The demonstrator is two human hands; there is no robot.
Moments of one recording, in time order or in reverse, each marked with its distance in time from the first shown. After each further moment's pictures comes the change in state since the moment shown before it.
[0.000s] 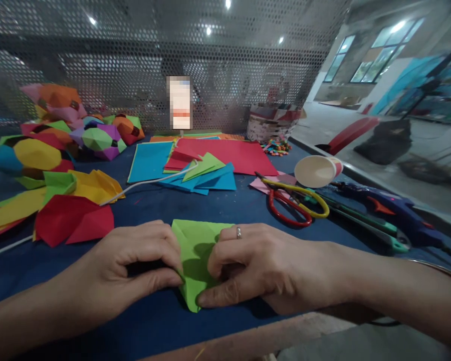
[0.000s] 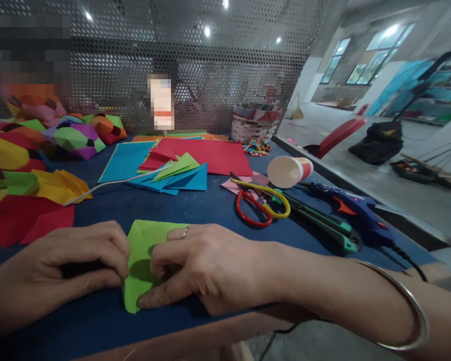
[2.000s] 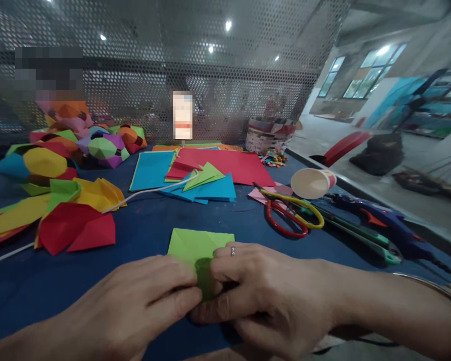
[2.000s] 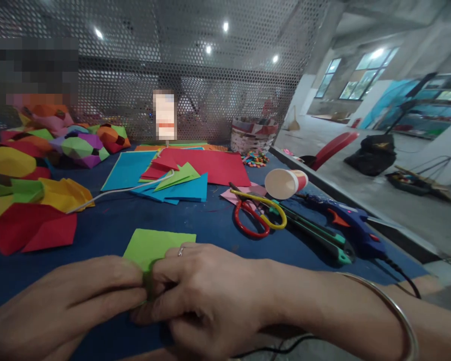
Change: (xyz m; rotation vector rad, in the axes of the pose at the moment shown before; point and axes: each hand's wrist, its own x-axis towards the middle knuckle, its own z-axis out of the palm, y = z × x) left_hand -0.012 0.010 0.030 0.371 0.069 0.157; right_hand 0.006 -0.011 0.007 0.027 0.027 0.009
